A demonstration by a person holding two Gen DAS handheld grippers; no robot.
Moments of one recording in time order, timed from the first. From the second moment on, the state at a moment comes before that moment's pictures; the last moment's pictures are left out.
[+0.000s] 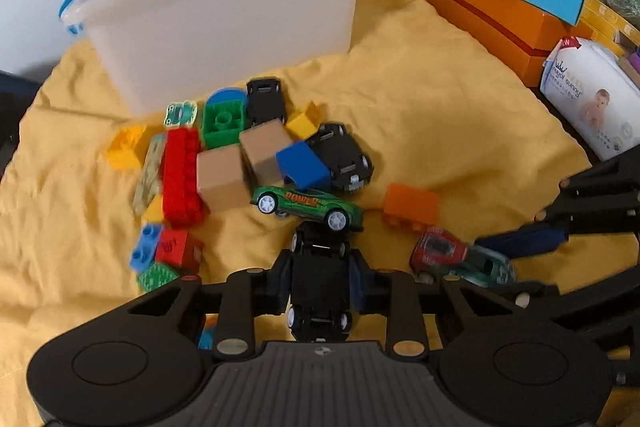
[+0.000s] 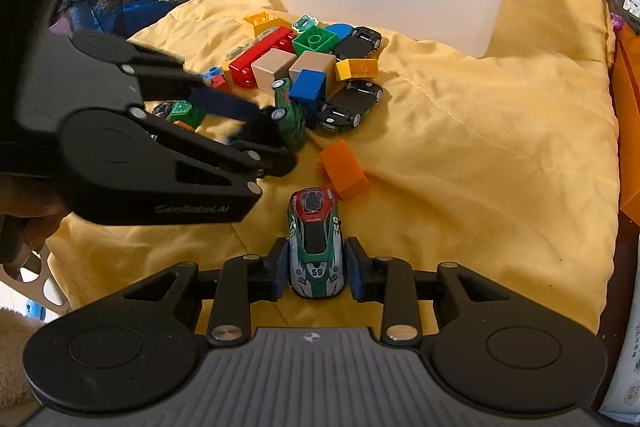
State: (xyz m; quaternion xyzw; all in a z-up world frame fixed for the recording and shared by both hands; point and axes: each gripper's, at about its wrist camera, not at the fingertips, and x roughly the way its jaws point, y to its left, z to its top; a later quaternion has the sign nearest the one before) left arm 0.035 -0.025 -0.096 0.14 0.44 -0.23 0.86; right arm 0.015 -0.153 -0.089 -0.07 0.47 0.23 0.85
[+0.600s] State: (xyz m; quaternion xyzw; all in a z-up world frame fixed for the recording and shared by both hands) left arm -0.017 -0.011 -0.071 0.21 0.41 -0.28 0.84; right arm 0.013 -0.156 -0.089 -0.06 0.47 0.23 0.85
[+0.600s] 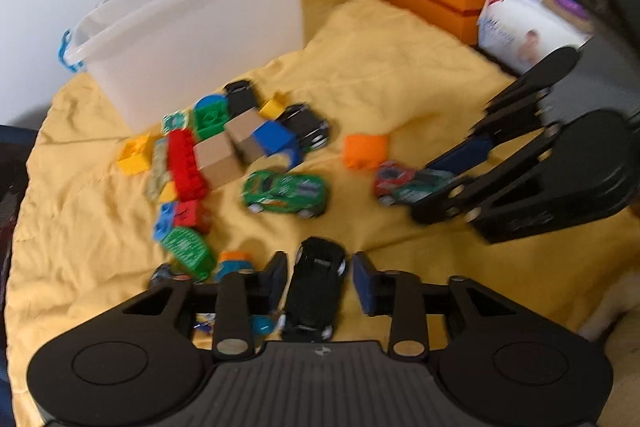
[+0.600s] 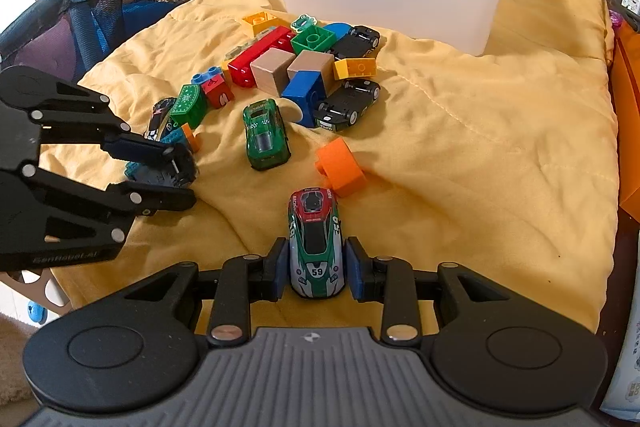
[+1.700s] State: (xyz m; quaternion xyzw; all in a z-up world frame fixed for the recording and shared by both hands) left arm -0.022 -0.004 -0.074 0.23 0.38 -0.25 0.86; right arm 0.010 -0.159 -0.090 -0.06 0.47 0.23 0.85
